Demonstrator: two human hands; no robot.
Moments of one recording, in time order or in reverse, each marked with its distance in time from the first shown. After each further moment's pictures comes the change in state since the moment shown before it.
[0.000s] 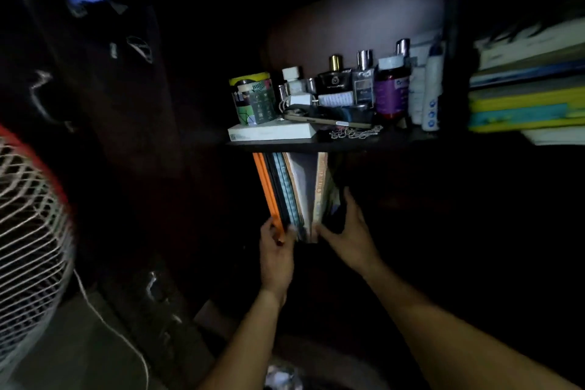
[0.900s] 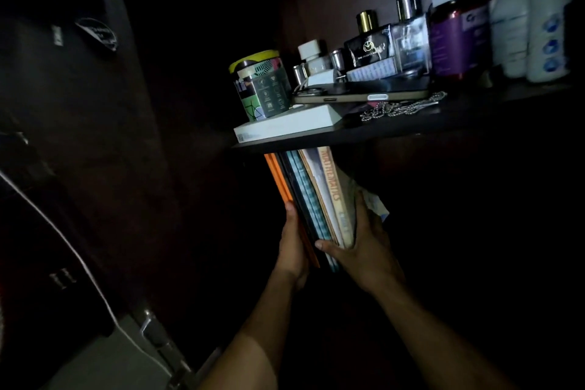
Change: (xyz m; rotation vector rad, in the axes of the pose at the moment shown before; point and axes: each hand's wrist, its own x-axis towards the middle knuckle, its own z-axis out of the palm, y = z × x) left_hand 0.108 -0.007 0.009 -0.291 -0.084 -0.100; right_hand 0.063 0.045 0.072 -0.016 -0.089 -0.084
